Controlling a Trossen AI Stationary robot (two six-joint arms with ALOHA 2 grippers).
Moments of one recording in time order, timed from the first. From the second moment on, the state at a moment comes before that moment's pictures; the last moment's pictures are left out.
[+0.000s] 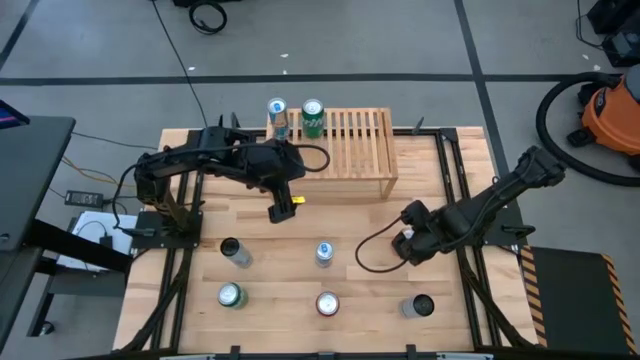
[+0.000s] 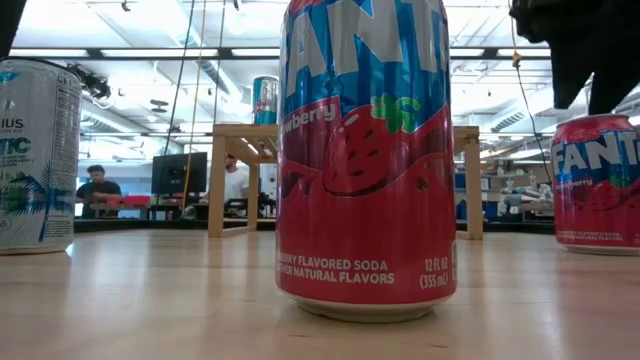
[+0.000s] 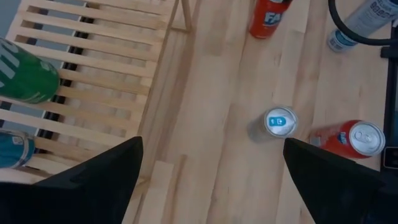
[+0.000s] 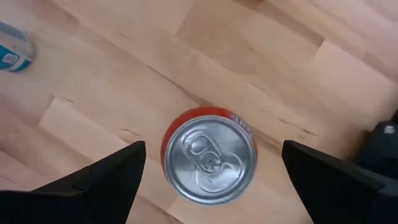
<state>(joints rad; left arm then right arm) -0.06 1.79 2.32 -1.52 -0.19 -0.23 0.52 1.31 1.04 -1.26 0.32 1.55</state>
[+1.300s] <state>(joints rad) -0.06 1.79 2.32 -1.53 -0.19 -0.23 0.51 1.31 0.98 -1.15 0.20 1.52</state>
